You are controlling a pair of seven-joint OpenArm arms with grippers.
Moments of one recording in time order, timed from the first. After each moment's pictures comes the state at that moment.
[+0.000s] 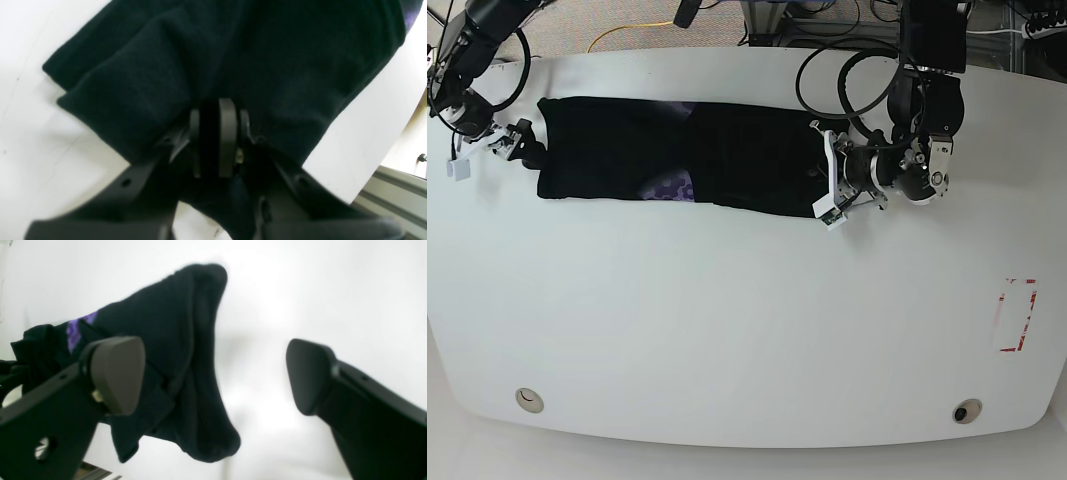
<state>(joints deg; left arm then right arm) -2.9 -8.4 4.4 88.4 -28.2 -42.8 70.6 -6.3 22.2 50.8 71.4 57.0 40.9 -75.0</state>
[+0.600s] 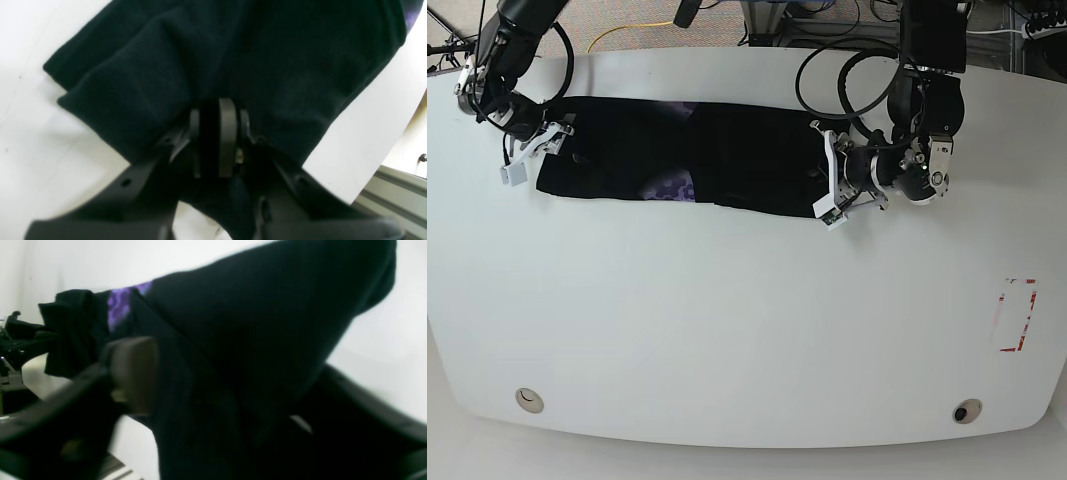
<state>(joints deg) -2.8 -8.4 4.3 88.6 -28.0 -42.8 70.8 -7.9 15.3 40.5 77.1 57.6 41.1 -73.9</state>
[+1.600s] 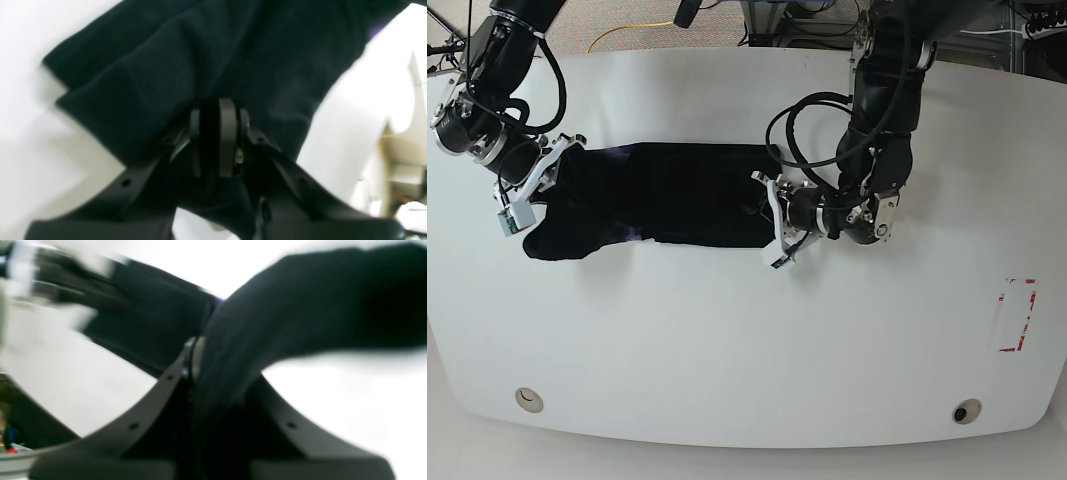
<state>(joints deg) -18.3 3.3 4.2 61.5 -28.6 -42.8 63.5 -7.6 16.6 35.0 108.6 59.8 41.0 -78.3</state>
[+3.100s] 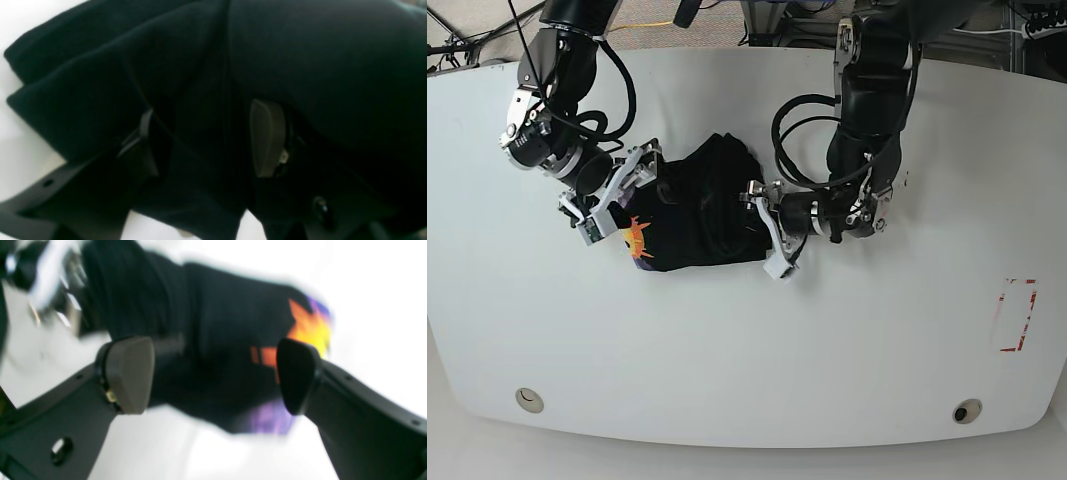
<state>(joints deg) -18.8 6.5 -2.2 56.5 -36.7 -40.3 59.9 -5.1 6.0 20.3 107.4 37.6 40.9 -67.6</state>
